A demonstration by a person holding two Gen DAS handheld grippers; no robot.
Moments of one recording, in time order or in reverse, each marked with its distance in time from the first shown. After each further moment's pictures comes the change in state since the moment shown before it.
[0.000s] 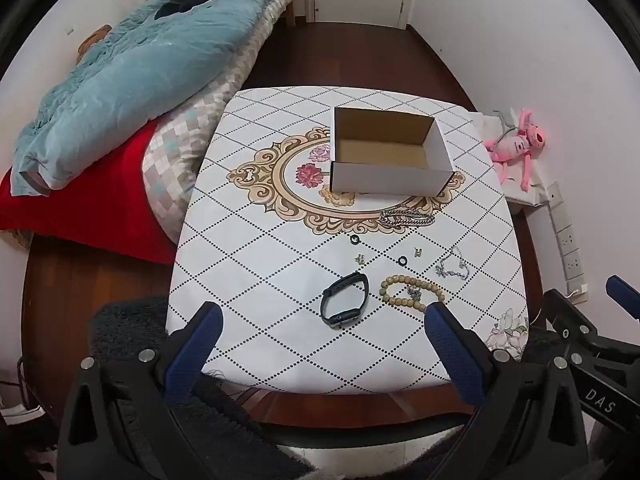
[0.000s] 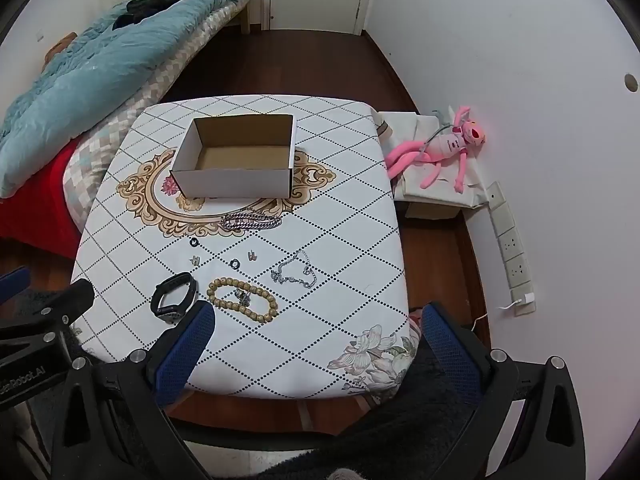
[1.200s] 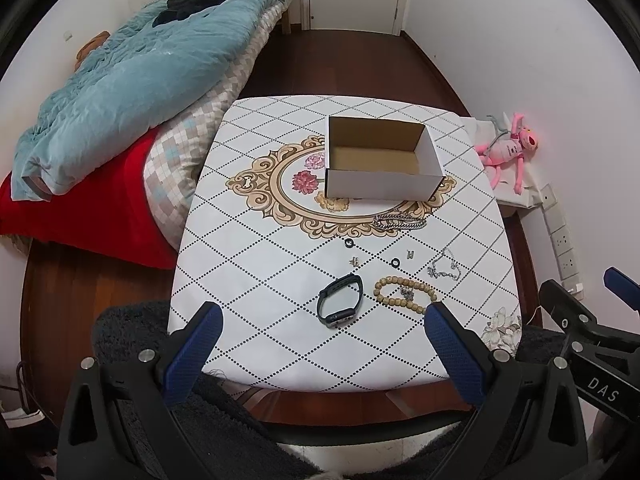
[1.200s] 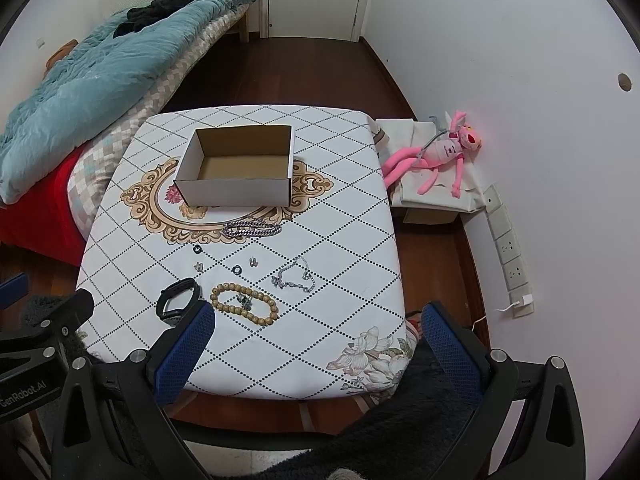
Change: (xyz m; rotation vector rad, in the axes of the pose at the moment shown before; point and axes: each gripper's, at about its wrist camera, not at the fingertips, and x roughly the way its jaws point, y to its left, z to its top) left arm -0.016 -0.002 -0.001 0.011 -0.022 -0.012; right arm -0.016 -0.005 0.002 0.013 -0.026 0.005
